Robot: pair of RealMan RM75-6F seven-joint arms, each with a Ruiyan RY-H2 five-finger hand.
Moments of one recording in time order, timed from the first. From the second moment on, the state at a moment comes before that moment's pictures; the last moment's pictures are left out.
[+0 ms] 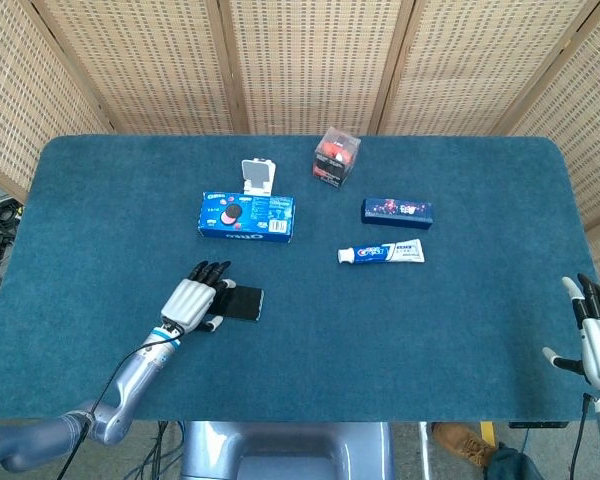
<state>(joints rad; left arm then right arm) -0.62 -1.77 -0.10 -1.13 1.35 0.94 0.17 0.09 -1.15 0.12 -1.47 -1.36 1.39 0.03</state>
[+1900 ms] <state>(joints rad) -0.74 -1.63 -0.24 -1.26 1.35 1.09 0.16 0.10 -1.14 0.11 -1.48 -1.37 1.38 0.04</state>
